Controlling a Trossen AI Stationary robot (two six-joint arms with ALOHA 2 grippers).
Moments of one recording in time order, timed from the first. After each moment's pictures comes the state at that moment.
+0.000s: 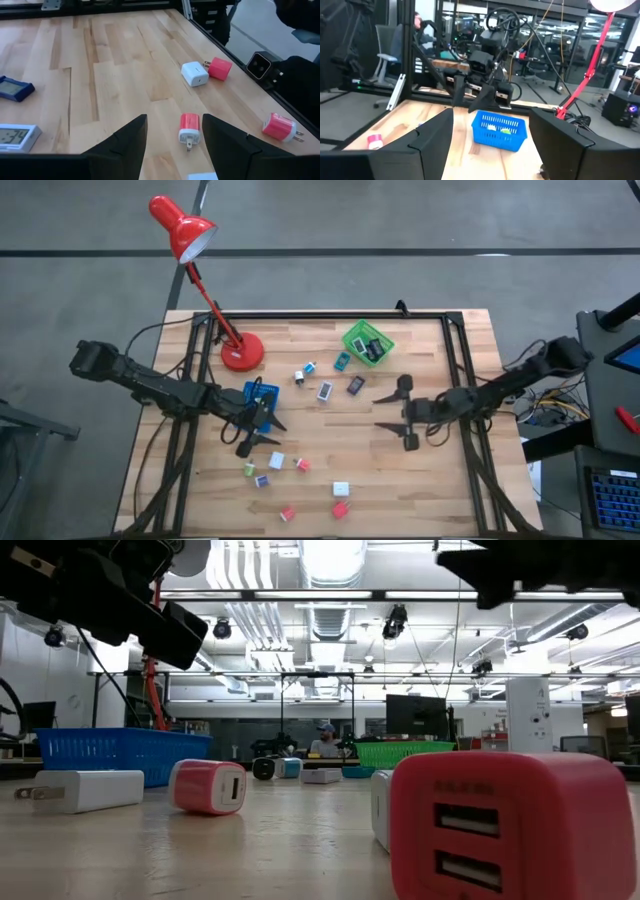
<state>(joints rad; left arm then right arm) -0.23 1.12 0.38 0.28 0.16 0.00 0.36 1.06 0.26 0.89 0.31 -0.12</state>
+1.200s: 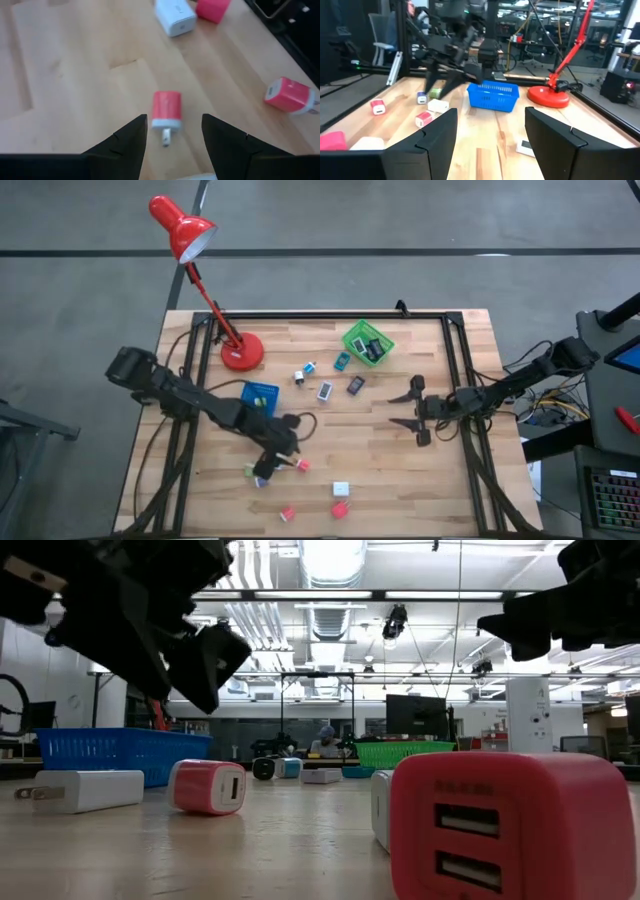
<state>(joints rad) -0.34 1.57 0.80 -0.09 0.16 0.04 0.36 0.88 0.01 0.89 0.34 -0.05</state>
